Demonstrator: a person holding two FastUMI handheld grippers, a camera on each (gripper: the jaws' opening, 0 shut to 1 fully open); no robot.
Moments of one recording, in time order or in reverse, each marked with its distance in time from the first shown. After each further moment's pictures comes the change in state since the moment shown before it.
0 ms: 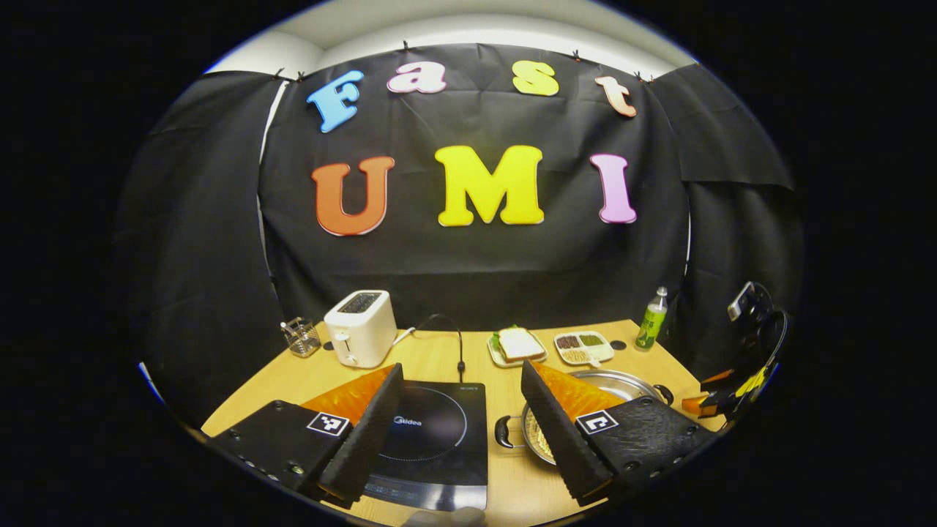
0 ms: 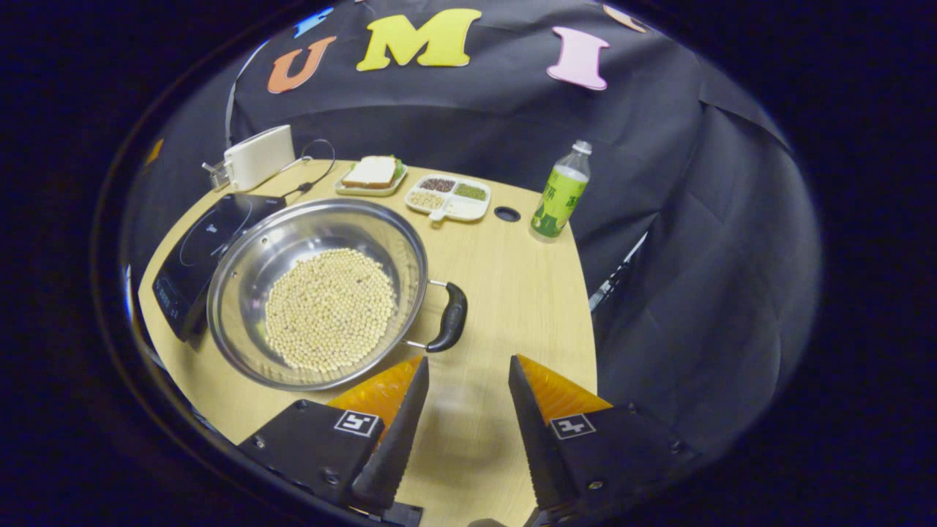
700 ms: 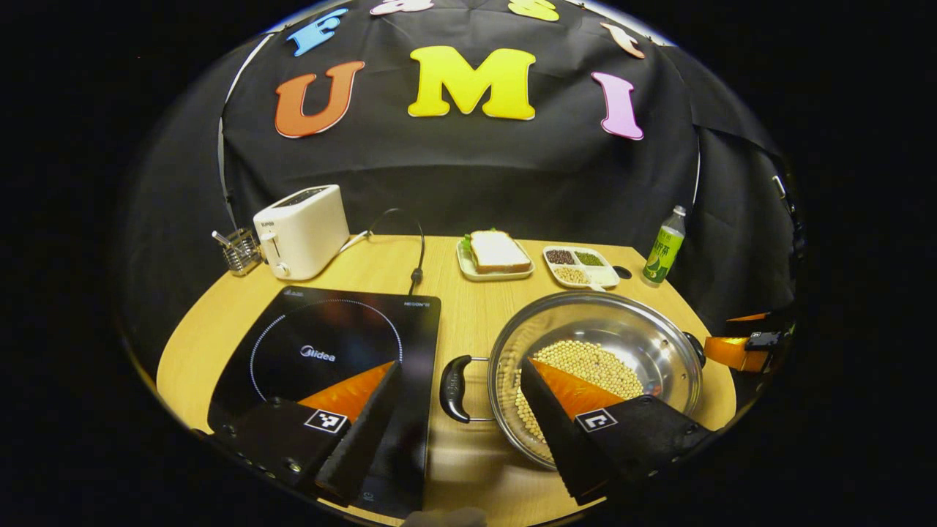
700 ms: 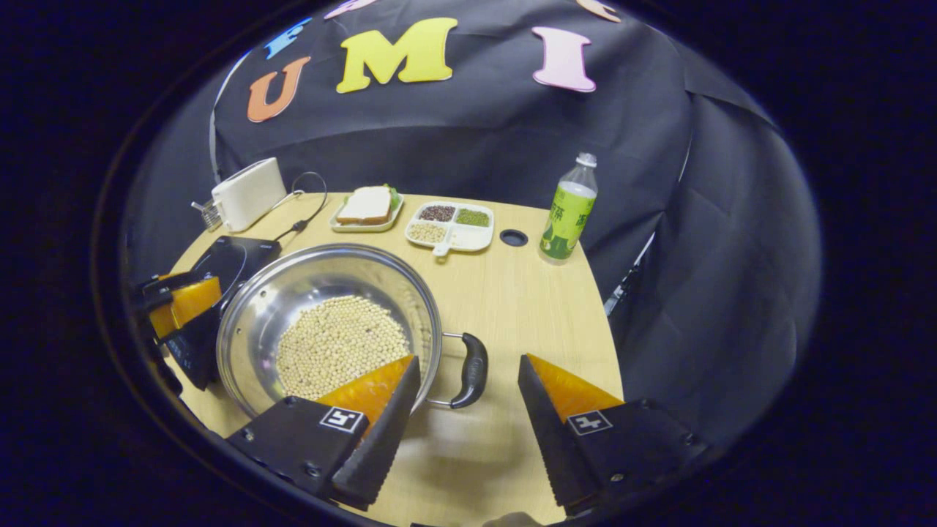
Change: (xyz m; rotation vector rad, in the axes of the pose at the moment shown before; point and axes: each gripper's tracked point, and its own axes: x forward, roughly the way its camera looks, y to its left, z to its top) left arm 0.096 -0.050 -0.143 -0.059 0.309 -0.027; right arm 0.043 0.017 0.029 0.095 -0.026 0.033
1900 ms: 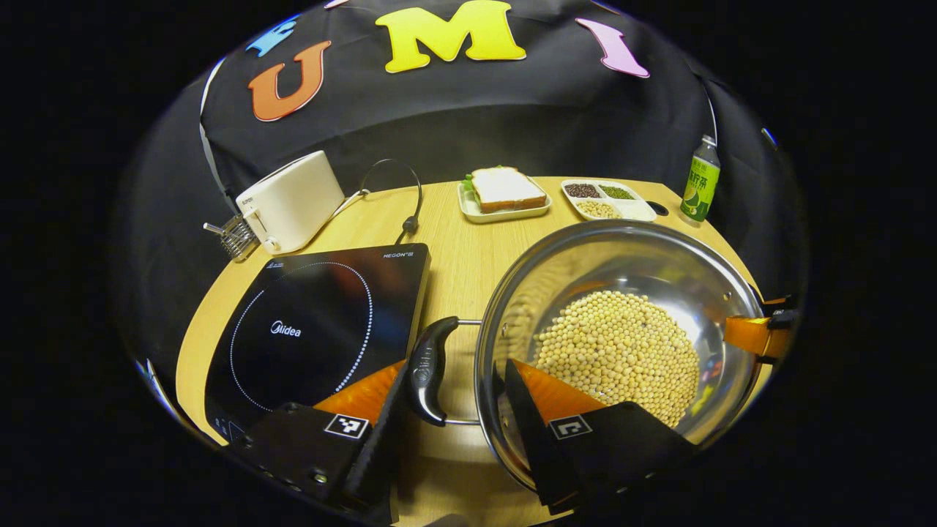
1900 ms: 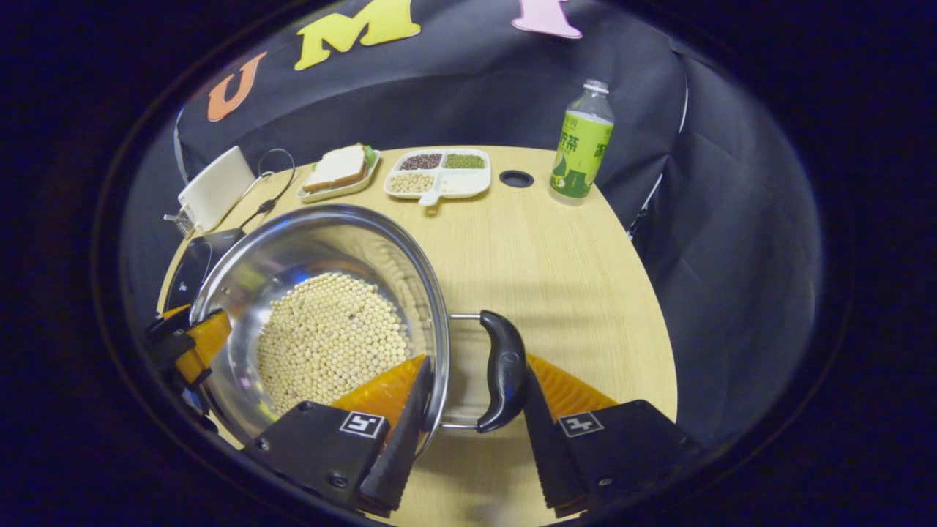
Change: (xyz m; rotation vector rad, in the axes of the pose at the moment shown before) left arm 0.044 -0.005 -0.044 0.109 0.173 0.126; right arm 0.054 0.015 -0.034 0.128 0.196 -0.010
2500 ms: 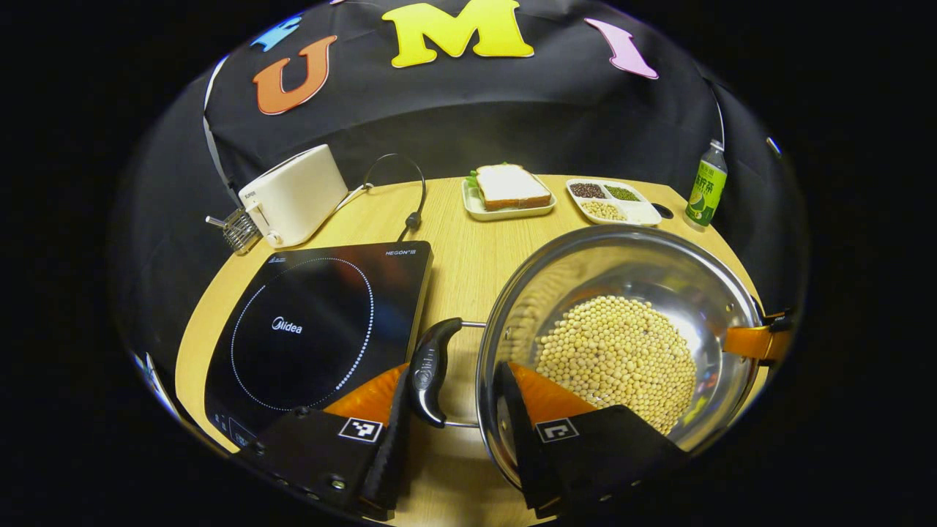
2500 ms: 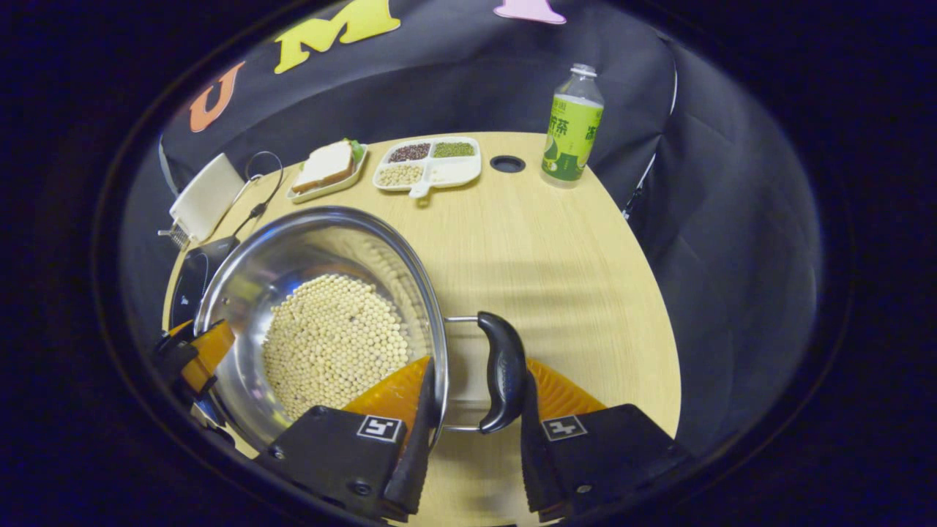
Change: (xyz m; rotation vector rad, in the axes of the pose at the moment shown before) left arm -0.004 -0.002 0.003 -0.034 0.014 0.000; right arm -0.003 0.002 -0.005 0.057 0.052 0.013
